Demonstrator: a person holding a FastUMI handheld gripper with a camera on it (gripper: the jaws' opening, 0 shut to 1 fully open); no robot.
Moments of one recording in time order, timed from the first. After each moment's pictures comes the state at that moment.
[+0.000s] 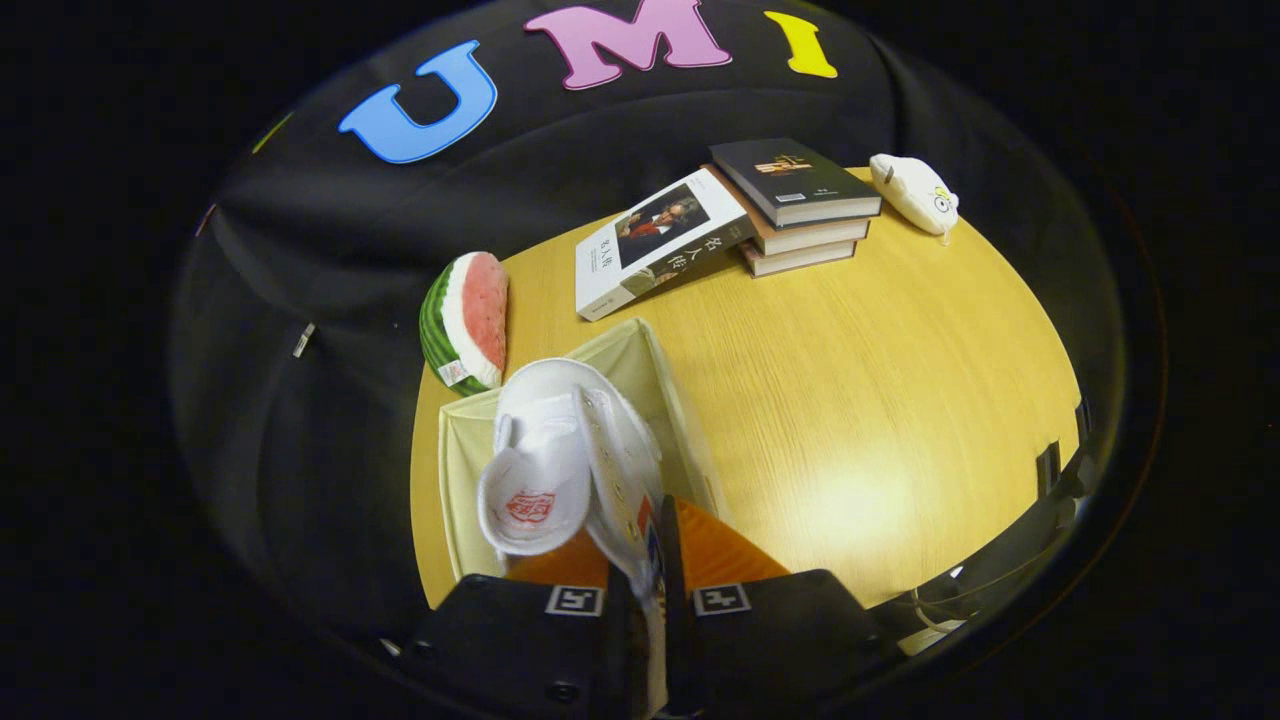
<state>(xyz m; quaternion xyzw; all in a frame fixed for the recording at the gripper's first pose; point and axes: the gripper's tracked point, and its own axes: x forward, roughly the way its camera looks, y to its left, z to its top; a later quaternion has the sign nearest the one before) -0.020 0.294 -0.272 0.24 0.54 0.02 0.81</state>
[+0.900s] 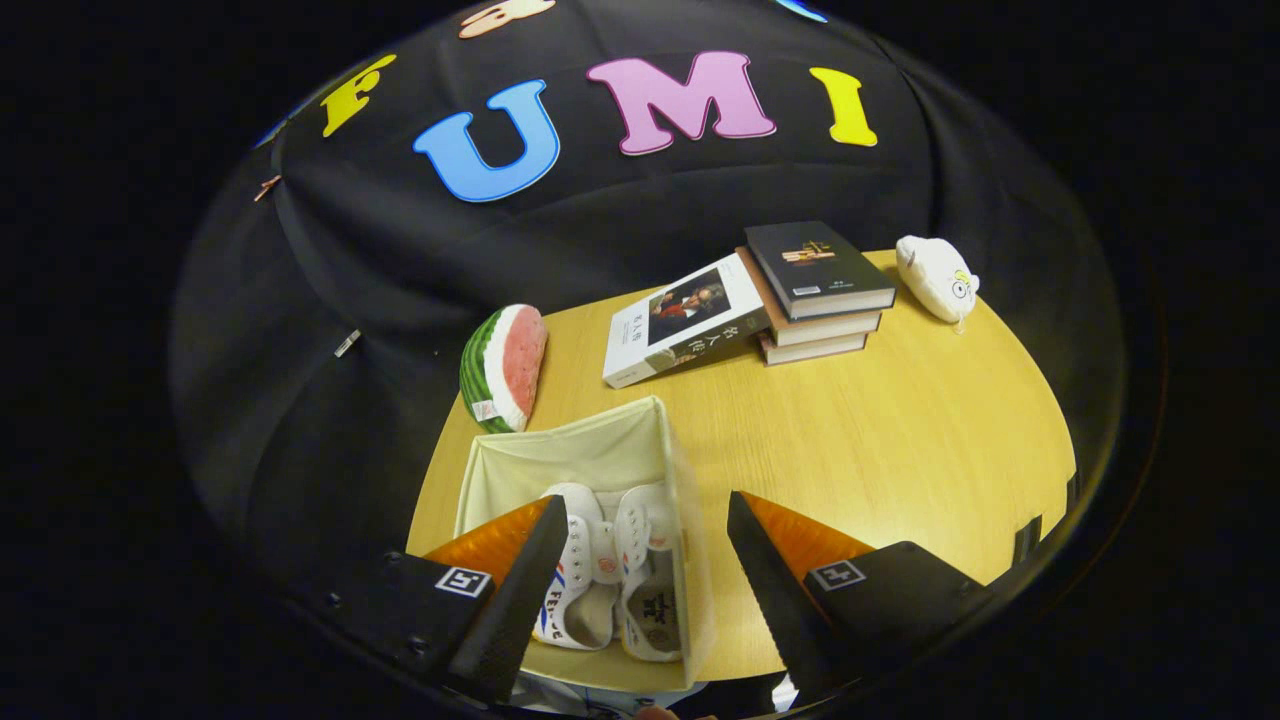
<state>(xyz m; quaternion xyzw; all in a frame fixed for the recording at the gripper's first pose) 0.005 0.223 -0.226 0.20 0.40 0.04 0.89</state>
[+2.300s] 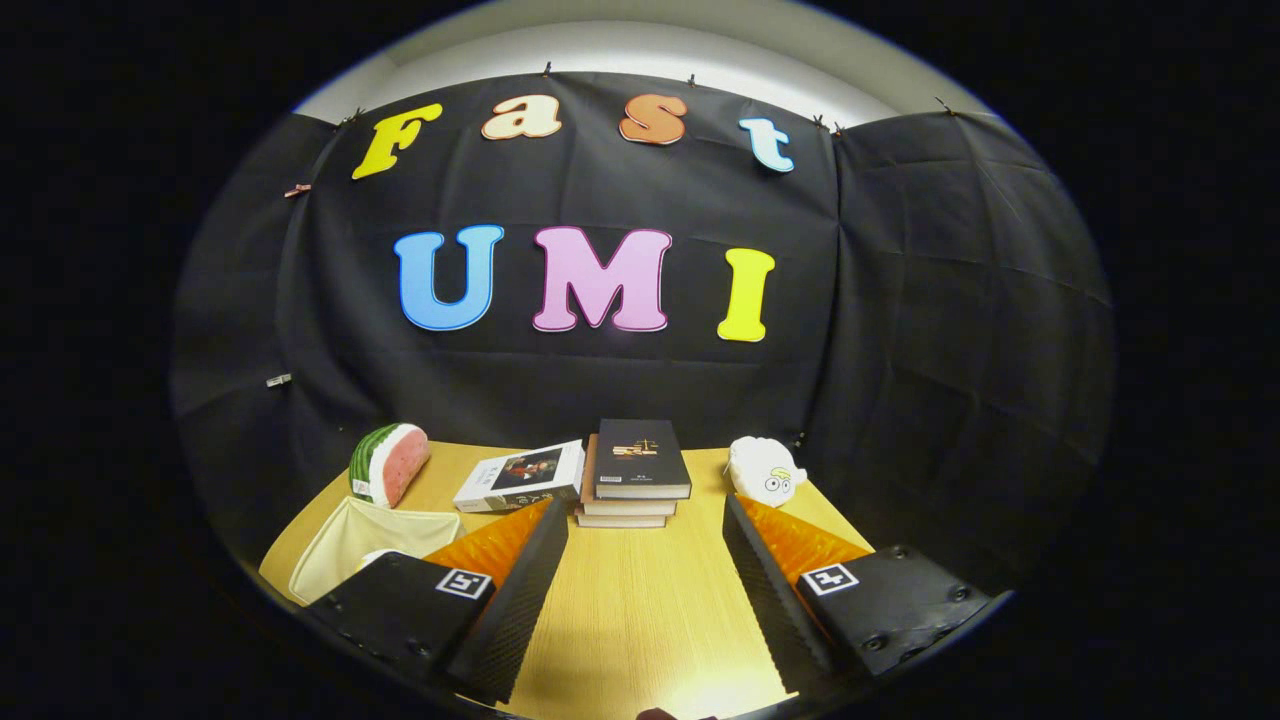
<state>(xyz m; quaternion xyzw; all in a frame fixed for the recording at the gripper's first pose) -0.024 0.024 -0.122 0.04 0.18 -0.06 0.98</state>
